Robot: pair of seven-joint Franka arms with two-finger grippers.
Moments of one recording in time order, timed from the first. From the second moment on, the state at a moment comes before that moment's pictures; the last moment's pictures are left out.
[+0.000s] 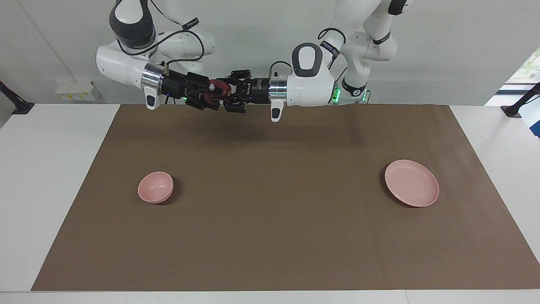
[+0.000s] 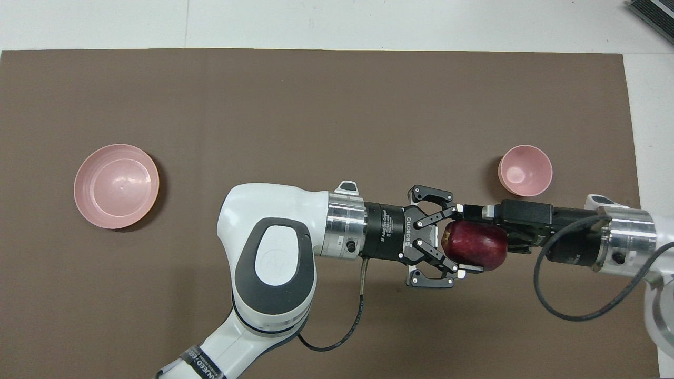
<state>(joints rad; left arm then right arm) -0.33 0.21 -0.48 -1.81 -1.66 2.20 -1.29 0.03 -0.31 -0.06 -2.32 1.31 1.83 -0.16</state>
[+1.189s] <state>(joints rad) -0.33 0.21 -0.48 -1.80 -1.65 2.29 -1.30 0.04 -0.31 -0.06 -2.33 1.28 1.79 -0.16</state>
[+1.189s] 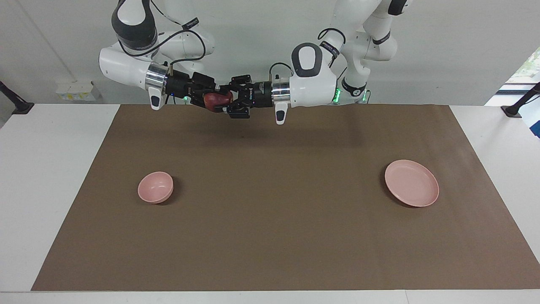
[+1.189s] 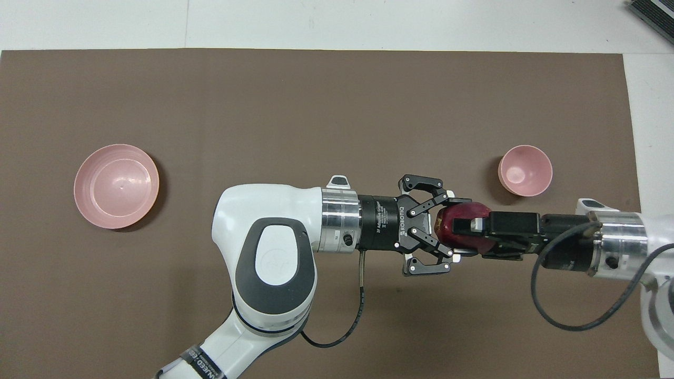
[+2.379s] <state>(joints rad) -0.17 0.25 -0.45 -1.80 -1.06 2.21 -1.30 0.01 -0.25 -0.06 -2.29 0.87 1.94 -0.11</state>
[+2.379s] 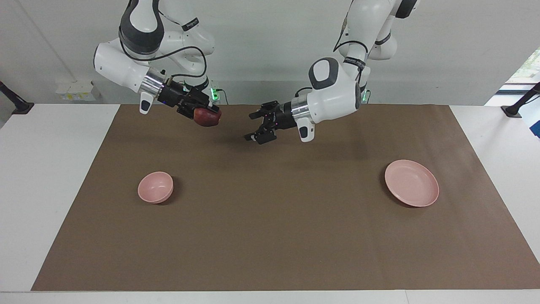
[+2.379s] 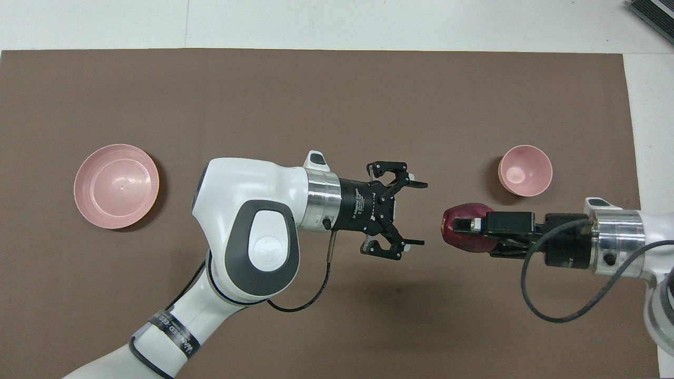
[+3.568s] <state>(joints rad) 0.12 0.13 -0.42 -1.74 -0.48 2.08 -1.29 0.02 0.23 -0.05 -1.91 -0.26 2.22 -0.08</state>
